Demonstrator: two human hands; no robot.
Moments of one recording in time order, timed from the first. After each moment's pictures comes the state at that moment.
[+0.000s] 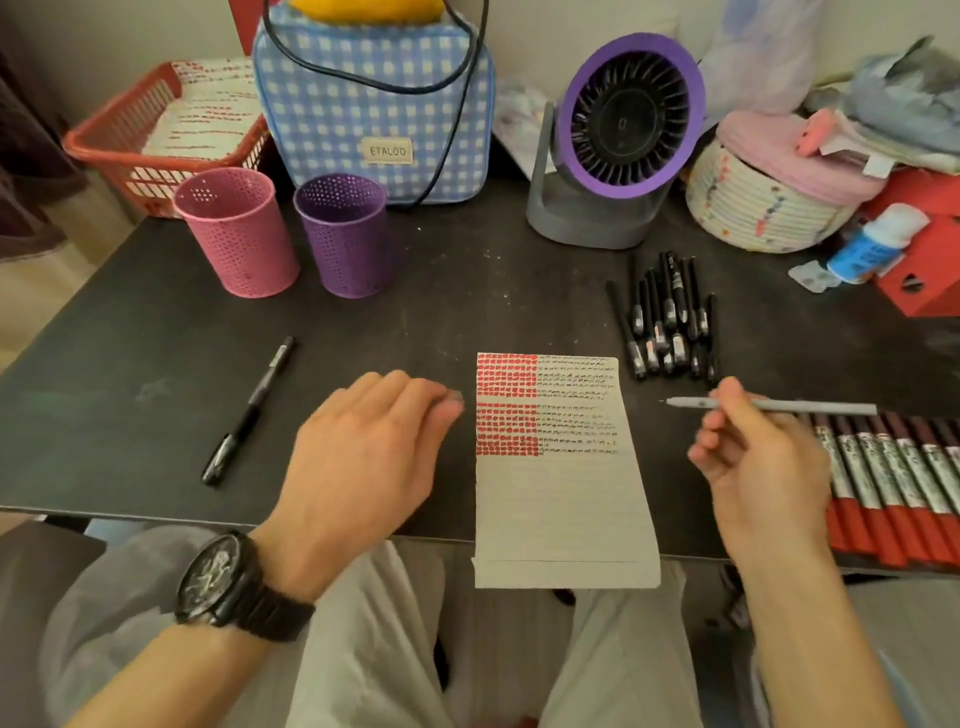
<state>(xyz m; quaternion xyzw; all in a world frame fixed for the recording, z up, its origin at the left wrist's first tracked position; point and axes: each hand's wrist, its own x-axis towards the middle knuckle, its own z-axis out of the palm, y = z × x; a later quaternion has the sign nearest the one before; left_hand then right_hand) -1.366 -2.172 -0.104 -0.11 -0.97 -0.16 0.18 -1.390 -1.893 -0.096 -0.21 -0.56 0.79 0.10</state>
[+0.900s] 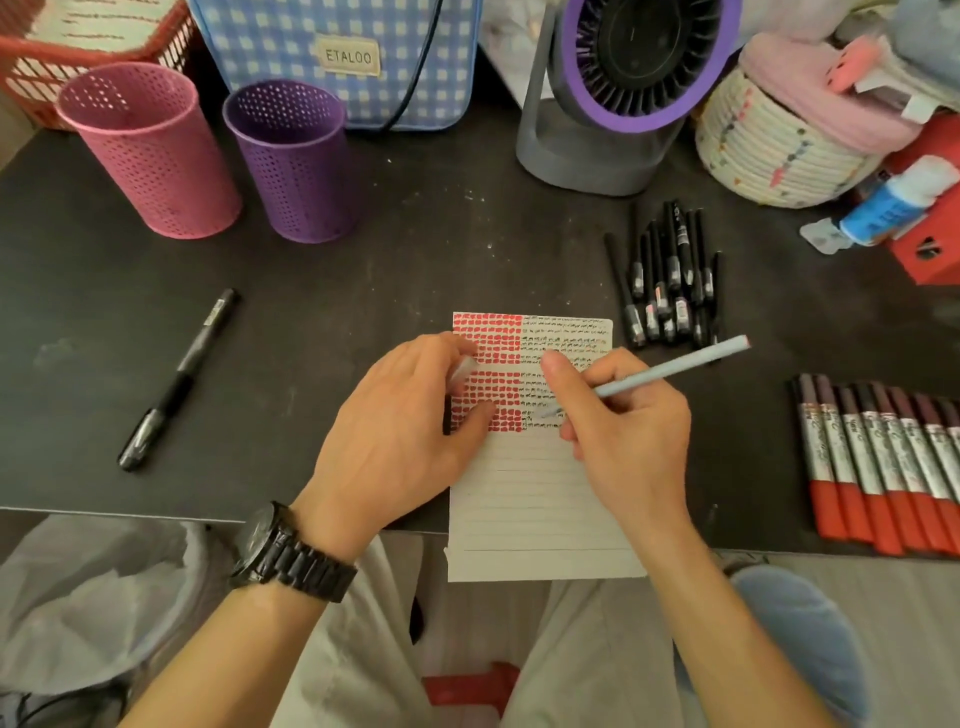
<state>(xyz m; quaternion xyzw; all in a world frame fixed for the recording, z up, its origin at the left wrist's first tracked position) -1.399 -2.143 -0.155 -0.08 -0.95 -0.30 0.08 -1.405 -1.957 -0.131 -0.04 -0.80 0.59 0.09</state>
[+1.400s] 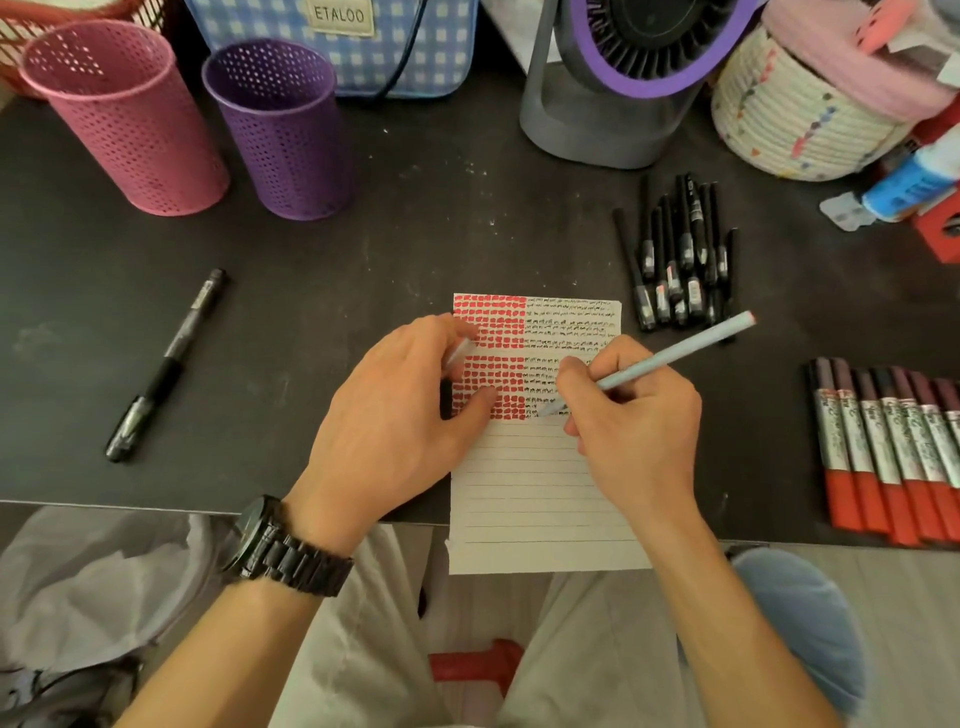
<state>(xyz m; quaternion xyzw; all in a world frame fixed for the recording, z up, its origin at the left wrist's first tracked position) -1.401 -2.143 -0.159 -0.05 -0.94 -0.32 0.05 -1.407 -1.953 -0.145 -0.04 -0.82 0.55 0.11</state>
